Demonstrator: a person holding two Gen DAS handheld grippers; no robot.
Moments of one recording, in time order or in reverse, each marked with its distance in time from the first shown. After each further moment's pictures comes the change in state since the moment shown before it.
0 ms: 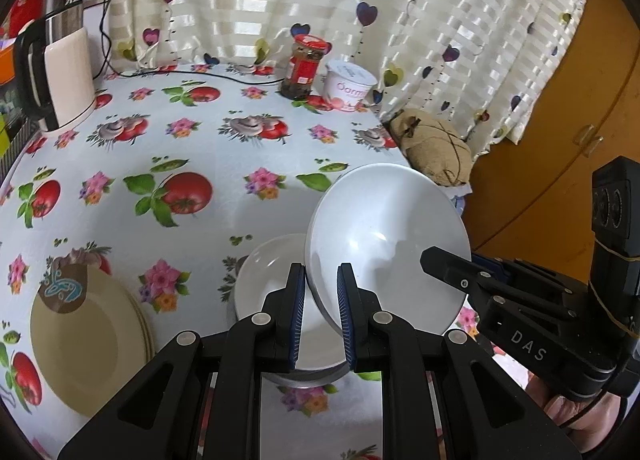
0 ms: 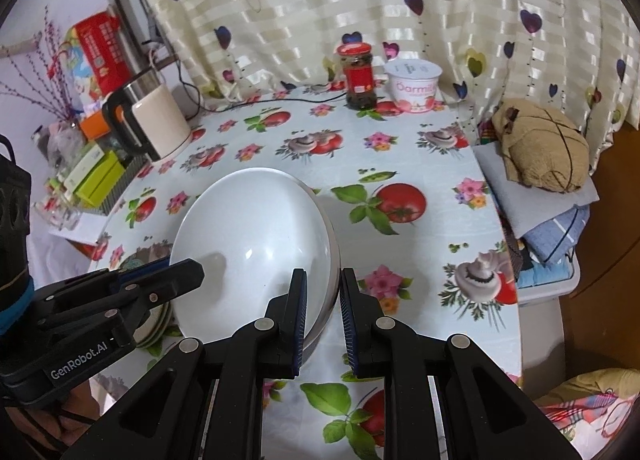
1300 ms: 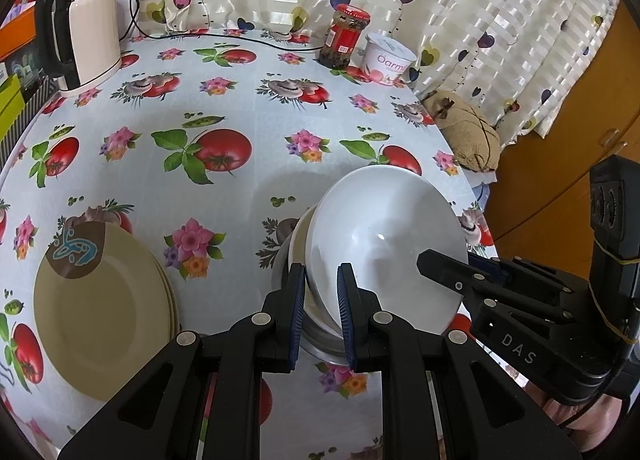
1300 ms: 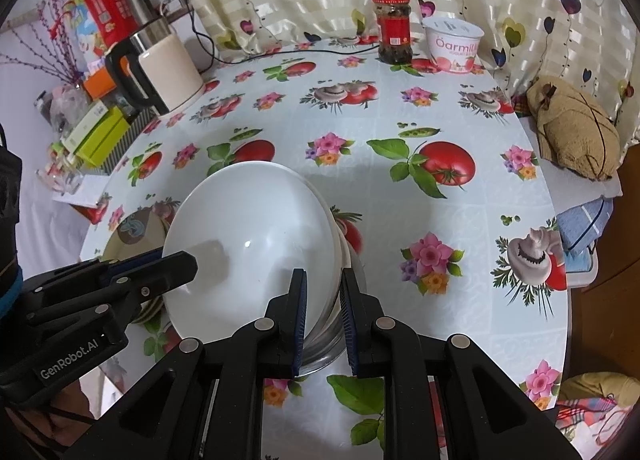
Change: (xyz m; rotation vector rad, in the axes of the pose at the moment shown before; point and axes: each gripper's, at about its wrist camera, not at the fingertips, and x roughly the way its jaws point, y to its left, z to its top) left arm 0.017 0.033 -0.017 -0.061 0.084 0.057; right arm 0.050 0.023 -0.014 -0.044 0.137 0.038
